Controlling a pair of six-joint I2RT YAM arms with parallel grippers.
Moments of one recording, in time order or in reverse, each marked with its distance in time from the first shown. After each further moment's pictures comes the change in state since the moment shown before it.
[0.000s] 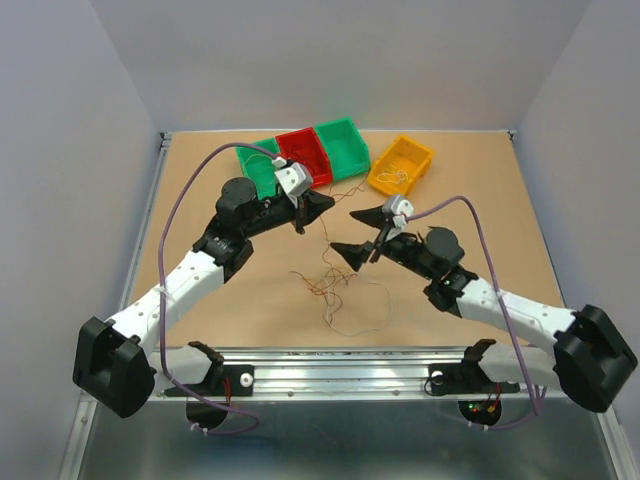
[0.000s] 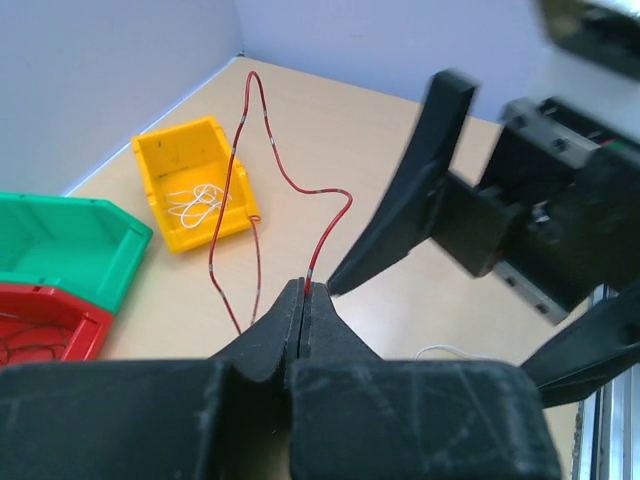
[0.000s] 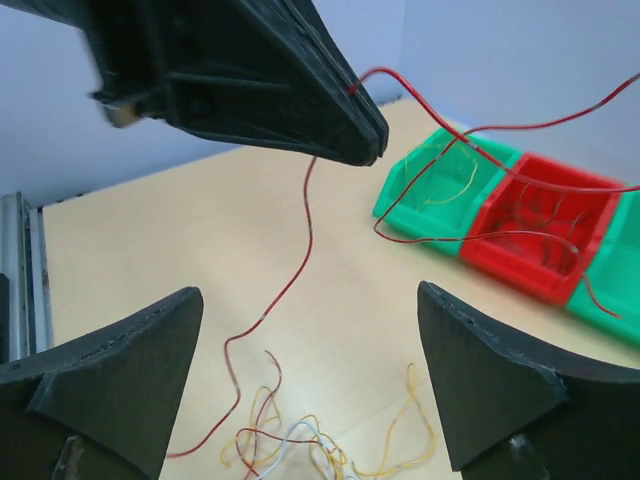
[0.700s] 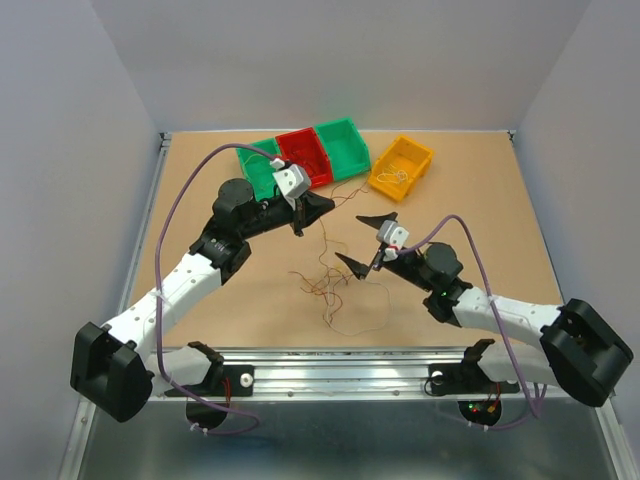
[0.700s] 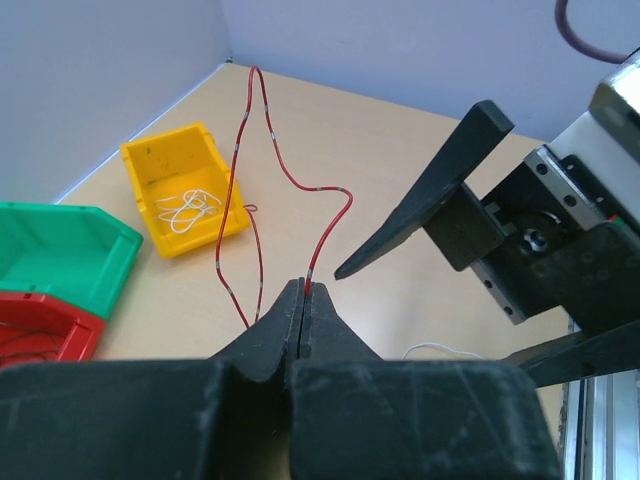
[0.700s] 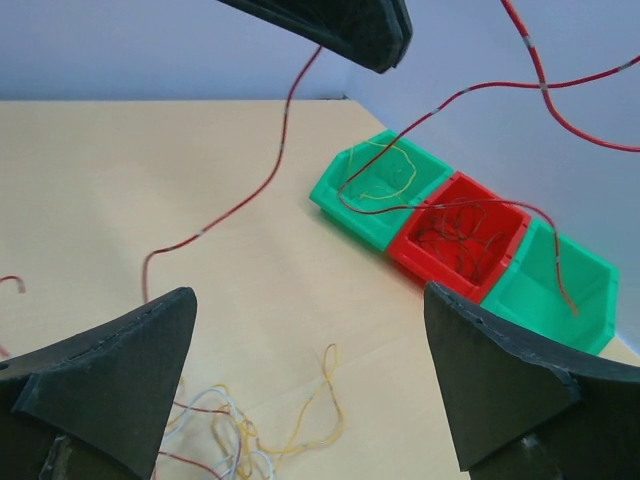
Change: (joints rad) left arm 0.000 -0.028 0.000 -0.018 0.026 -0.010; right arm 0.014 -0.051 -0.163 0.157 0.040 -0.323
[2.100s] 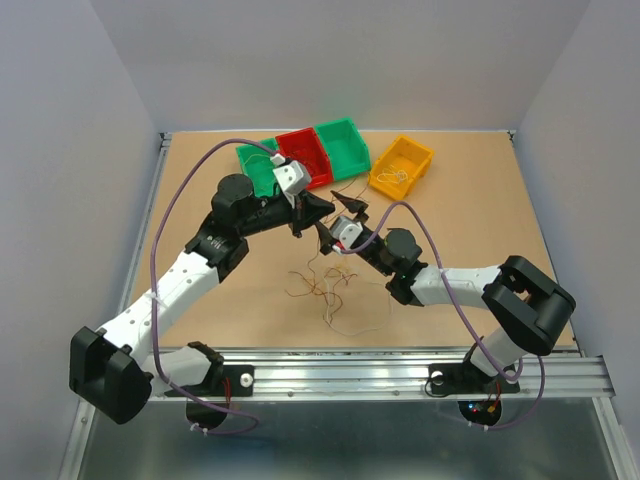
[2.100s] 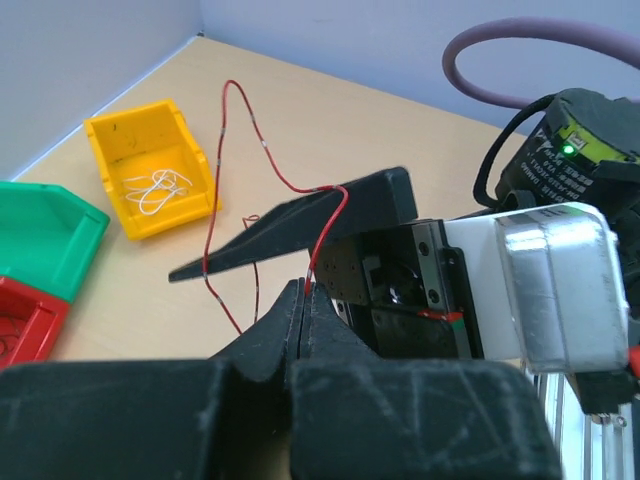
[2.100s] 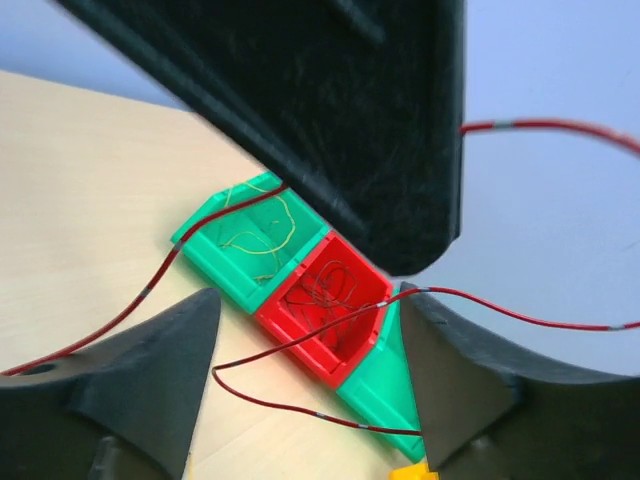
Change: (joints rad) left arm 0.000 -0.003 0.053 -0.118 0.034 -0.034; right arm 0.106 0.394 0.255 0.212 0.245 -0.417
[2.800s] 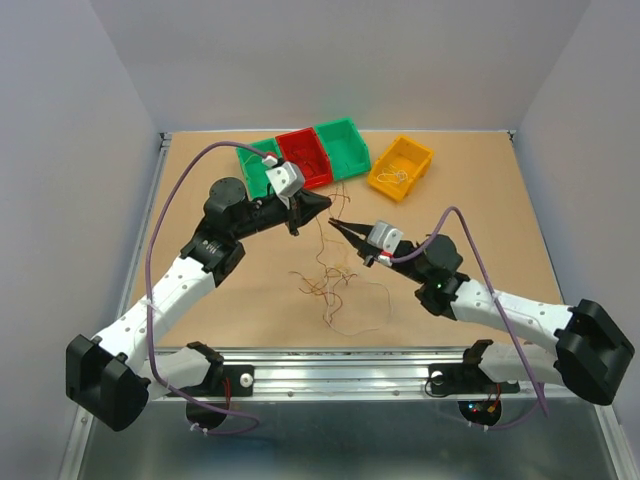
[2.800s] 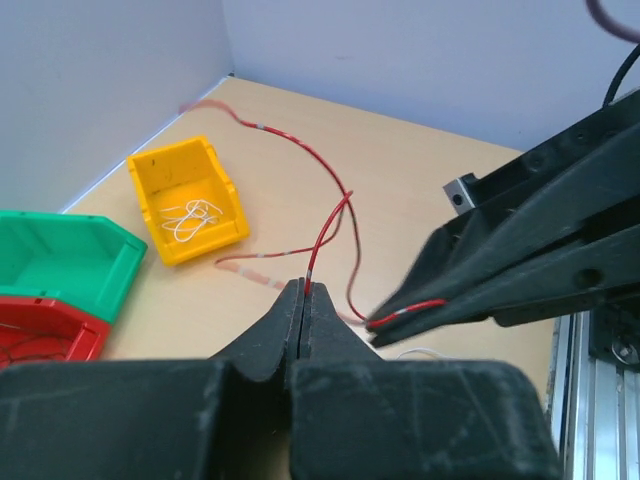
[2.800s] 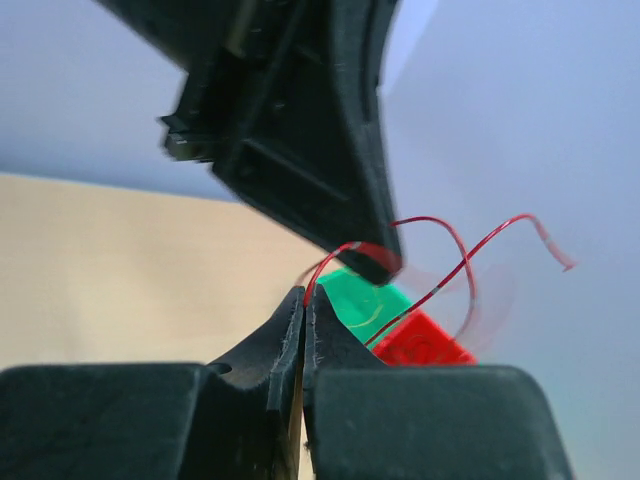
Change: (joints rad) left arm 0.007 -0.048 -0.019 0.056 -0.032 0.022; right arm 0.000 -0.357 -0.074 -0.183 -0.212 0.230
